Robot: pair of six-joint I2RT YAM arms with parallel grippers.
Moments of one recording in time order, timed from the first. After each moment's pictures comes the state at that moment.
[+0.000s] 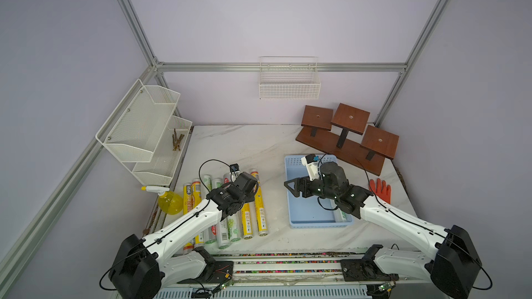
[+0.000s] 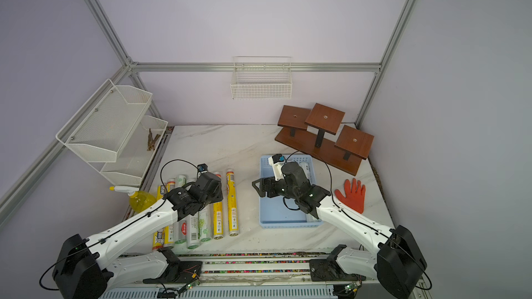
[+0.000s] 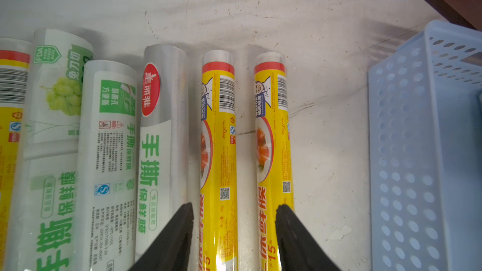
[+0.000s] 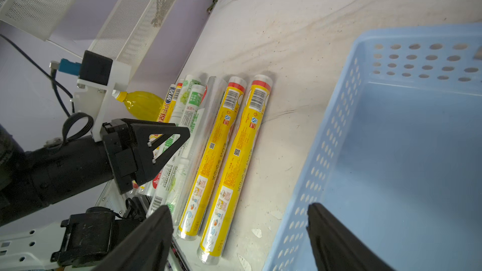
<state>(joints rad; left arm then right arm) -0.65 1.19 0.82 -0.64 -0.40 -0.76 0.69 1.22 0.81 -0.10 -0.25 0.55</state>
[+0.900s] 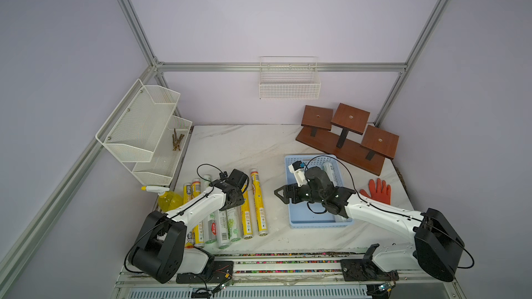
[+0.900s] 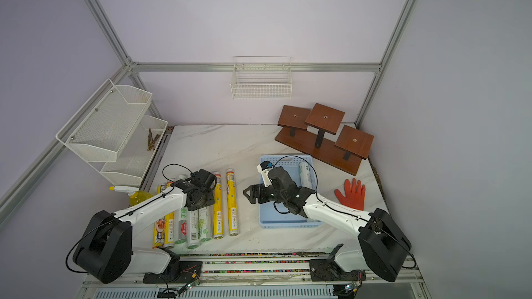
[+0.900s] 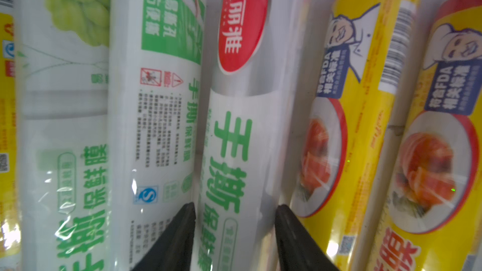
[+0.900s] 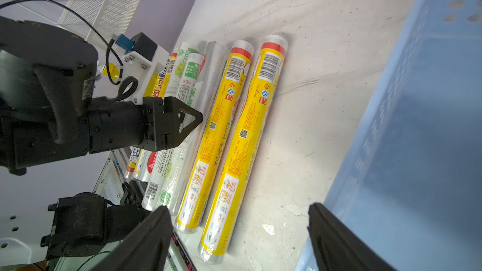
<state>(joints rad) -0.42 1.38 0.79 -0.70 -0.29 -0.75 0.77 1.36 0.81 -0.03 -0.26 0.60</state>
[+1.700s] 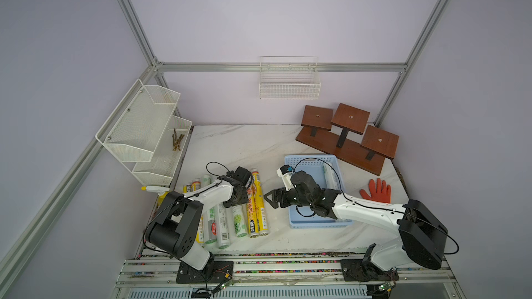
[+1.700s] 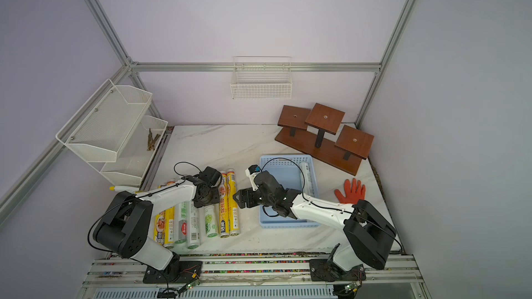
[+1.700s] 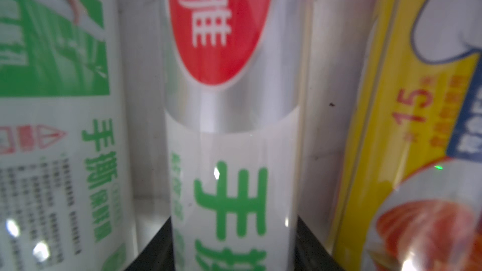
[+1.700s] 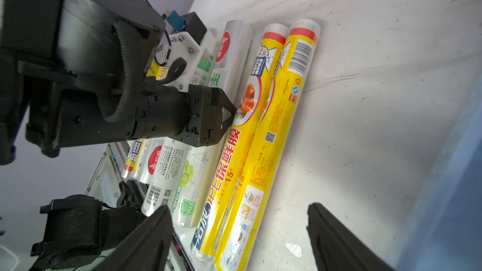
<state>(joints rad) -0.41 1.57 0.83 -0.61 -0.22 -0.68 0.90 1.51 0.89 0.03 -0.16 0.63</state>
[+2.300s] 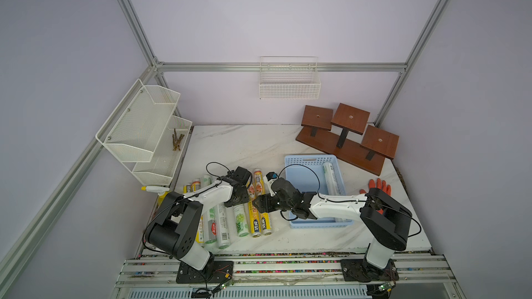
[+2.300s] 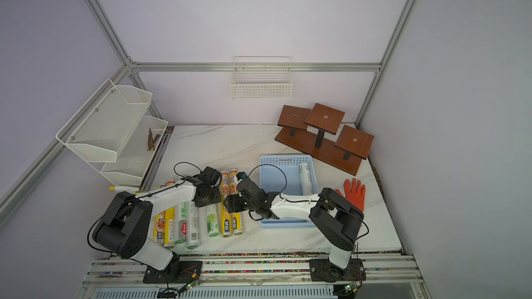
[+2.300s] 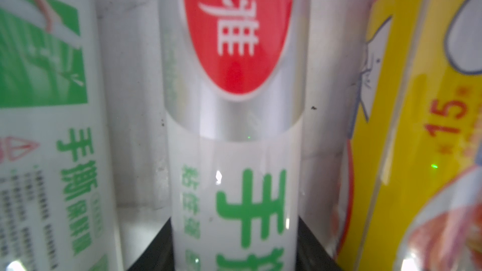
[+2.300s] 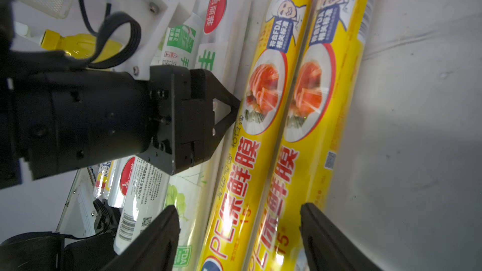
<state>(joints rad) -0.41 1.57 0.82 -0.58 -0.20 -0.68 0.98 1.76 0.98 0.12 -0.10 0.73</state>
